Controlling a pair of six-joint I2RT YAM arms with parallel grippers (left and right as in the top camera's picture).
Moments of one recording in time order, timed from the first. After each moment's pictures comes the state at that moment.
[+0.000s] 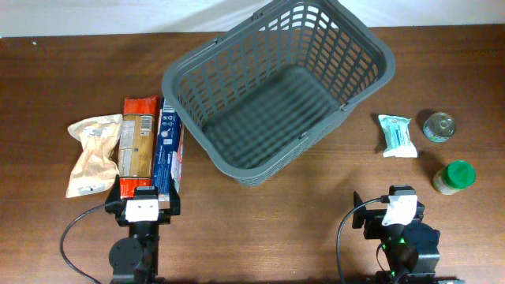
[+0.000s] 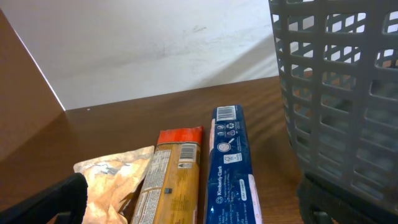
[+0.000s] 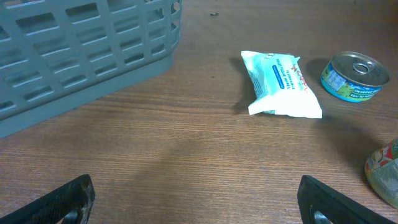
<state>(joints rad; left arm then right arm) -0.01 0.01 0.01 -0.07 -0.11 0.18 -0.01 0.01 0.16 -0.60 -0.01 -0.03</state>
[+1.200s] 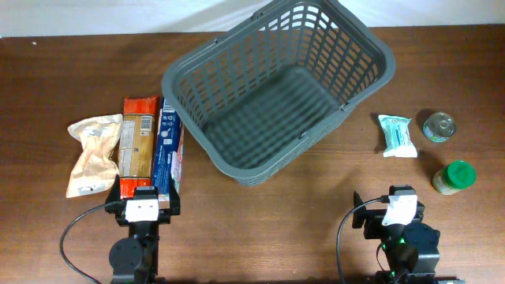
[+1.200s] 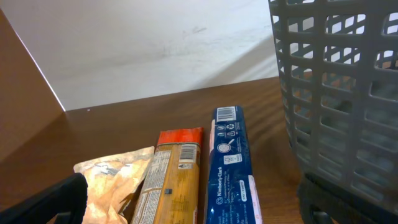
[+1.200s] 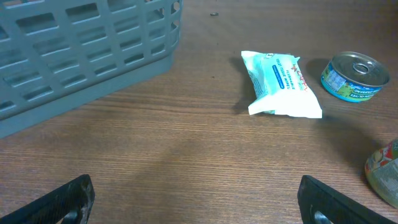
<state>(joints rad) -0.01 0.01 0.01 -0.07 -0.11 0.18 -0.01 0.01 0.16 -0.60 -0.01 -0.03</state>
